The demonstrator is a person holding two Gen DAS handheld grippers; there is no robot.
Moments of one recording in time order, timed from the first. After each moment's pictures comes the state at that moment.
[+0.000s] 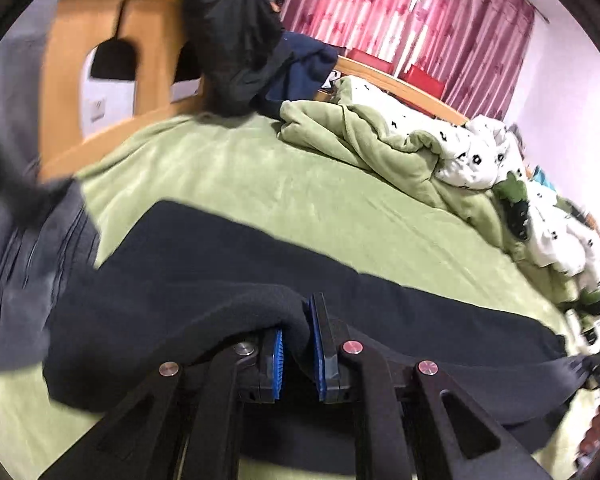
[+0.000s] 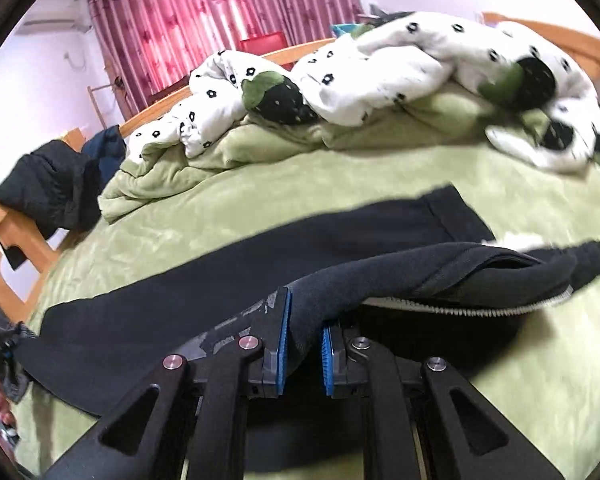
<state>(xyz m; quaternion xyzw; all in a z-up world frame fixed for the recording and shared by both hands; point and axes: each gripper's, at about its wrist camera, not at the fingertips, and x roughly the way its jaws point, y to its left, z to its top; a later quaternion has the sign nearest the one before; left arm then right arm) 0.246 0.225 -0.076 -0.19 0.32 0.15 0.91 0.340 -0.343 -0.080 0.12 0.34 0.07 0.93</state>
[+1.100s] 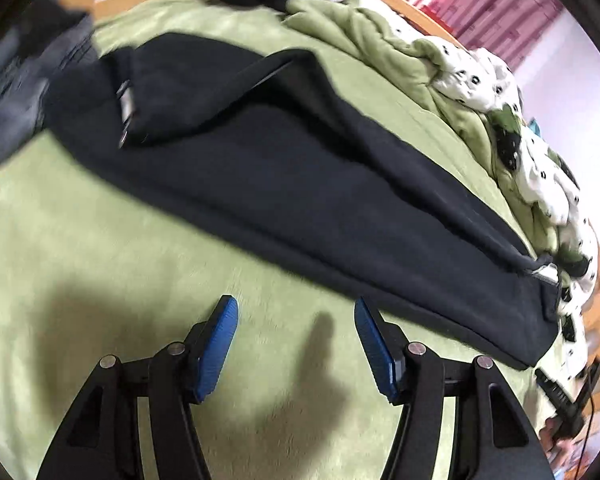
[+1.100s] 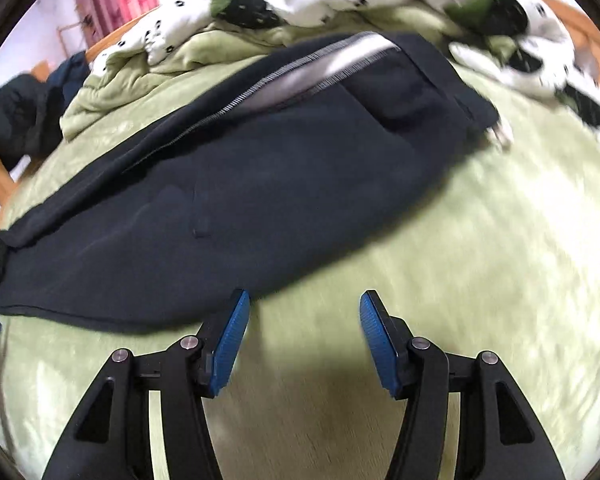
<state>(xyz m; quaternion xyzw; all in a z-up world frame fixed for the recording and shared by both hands) 0.155 0.188 -0.173 -0.30 0.43 0.08 0.85 0.250 -0.361 -0.178 0.09 0.46 0.02 0.88</state>
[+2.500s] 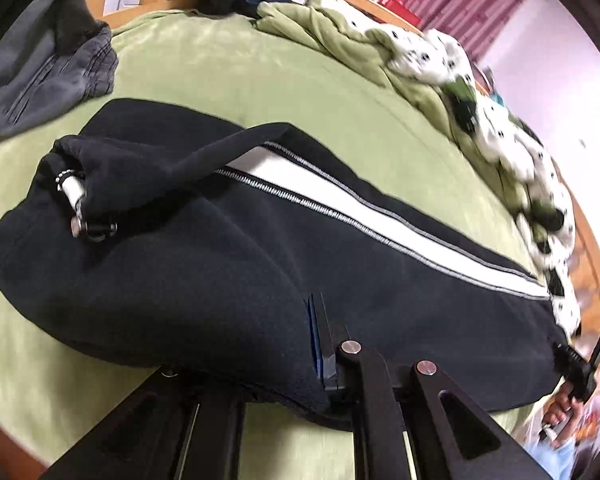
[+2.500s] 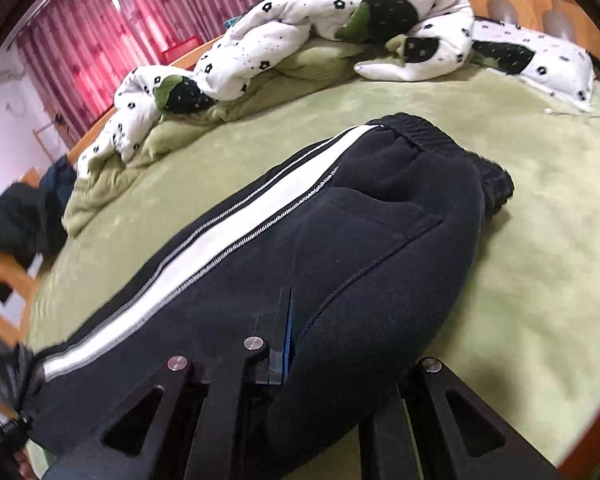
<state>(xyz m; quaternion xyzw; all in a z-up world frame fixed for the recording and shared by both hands) 0.036 0.116 -0.138 -0.26 0.44 0.04 0.86 0.171 -0.472 -0.136 0.20 0.38 -0.02 0.90</state>
